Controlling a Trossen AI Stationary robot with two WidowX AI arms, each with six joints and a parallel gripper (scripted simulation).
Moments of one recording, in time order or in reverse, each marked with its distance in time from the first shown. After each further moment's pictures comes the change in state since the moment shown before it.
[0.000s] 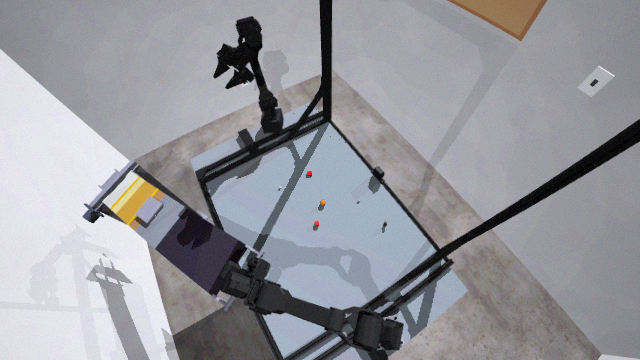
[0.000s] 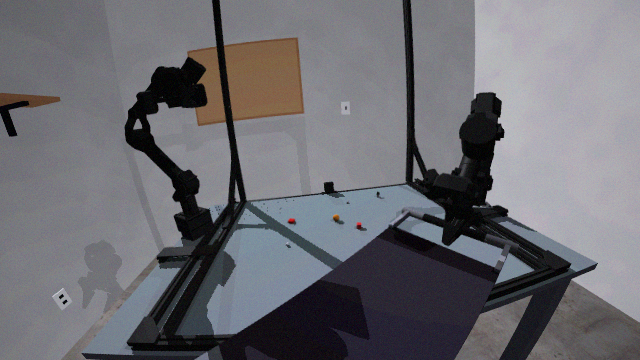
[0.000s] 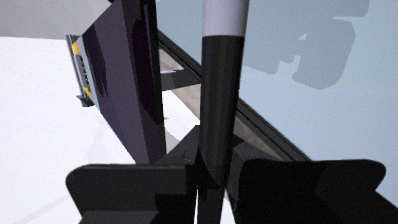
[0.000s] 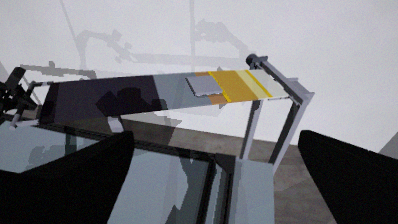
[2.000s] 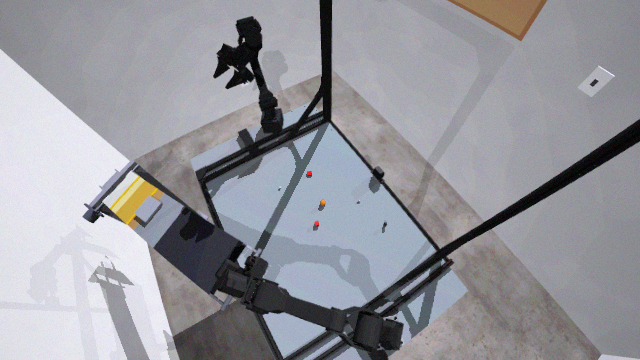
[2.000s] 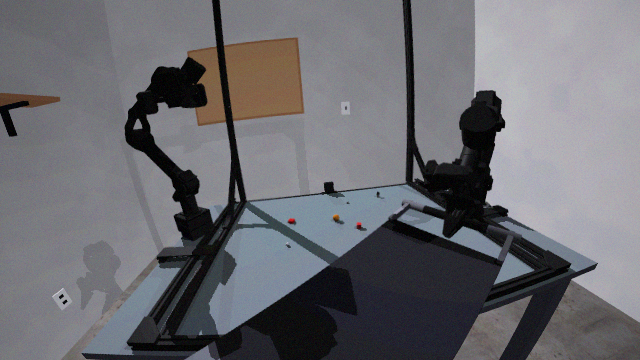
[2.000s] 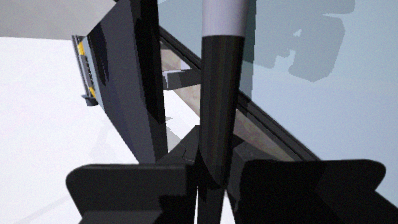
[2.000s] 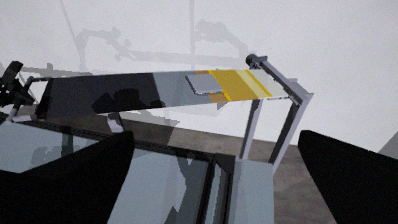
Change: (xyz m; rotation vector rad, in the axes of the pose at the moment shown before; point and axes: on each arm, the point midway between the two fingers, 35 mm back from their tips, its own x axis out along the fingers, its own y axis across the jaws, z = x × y) left arm -0.012 0.014 0.000 0.001 0.000 0.003; right arm 0.000 0.000 0.000 0.000 0.000 -0.001
